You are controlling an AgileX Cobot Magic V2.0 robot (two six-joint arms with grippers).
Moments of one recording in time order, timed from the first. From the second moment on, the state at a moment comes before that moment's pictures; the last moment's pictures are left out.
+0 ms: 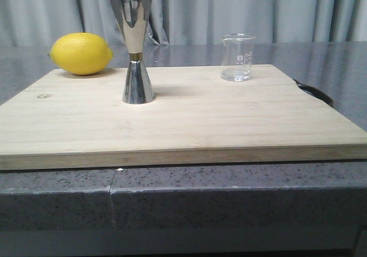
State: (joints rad) left arm -0.16 0.00 0.00 -0.07 -0.04 0.07; right arm 0.08 0.21 -0.29 -1.06 0.06 0.80
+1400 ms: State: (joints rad) left arm -0.16 0.00 0.00 -0.07 -0.01 0.05; right arm 0.08 0.21 -0.29 -1.06 0.06 0.80
